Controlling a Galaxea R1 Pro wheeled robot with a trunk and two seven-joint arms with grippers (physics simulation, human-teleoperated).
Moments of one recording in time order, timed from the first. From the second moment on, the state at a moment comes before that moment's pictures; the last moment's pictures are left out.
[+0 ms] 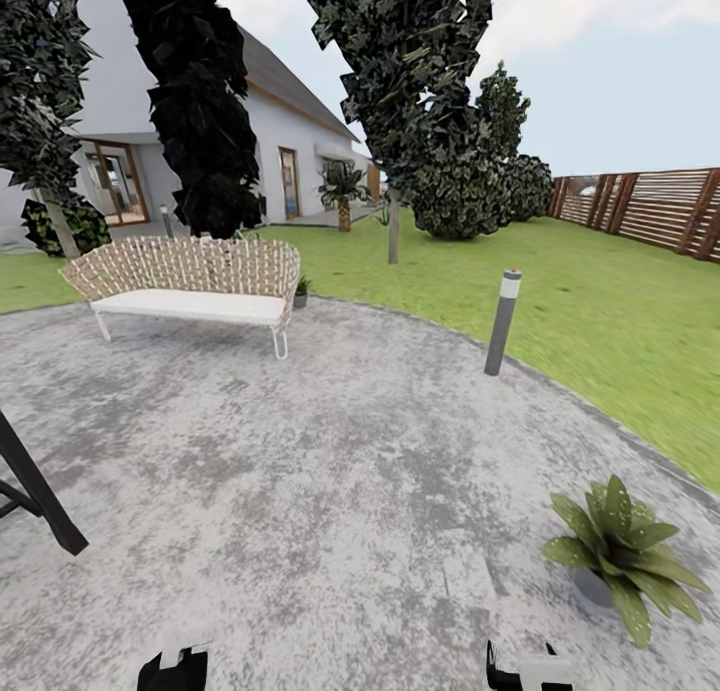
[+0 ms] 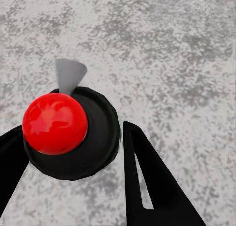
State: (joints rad) left arm -0.43 0.07 0.41 -0.12 -0.29 -0.33 0.05; right arm -0.36 0.00 0.27 -0.03 -0.01 -0.78 -0.42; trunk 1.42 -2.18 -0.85
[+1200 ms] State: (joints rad) left arm -0.43 0.07 0.41 -0.12 -0.30 -0.33 0.05; right arm -0.36 0.00 0.27 -0.03 -0.01 -0.78 -0.42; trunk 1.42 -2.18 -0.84
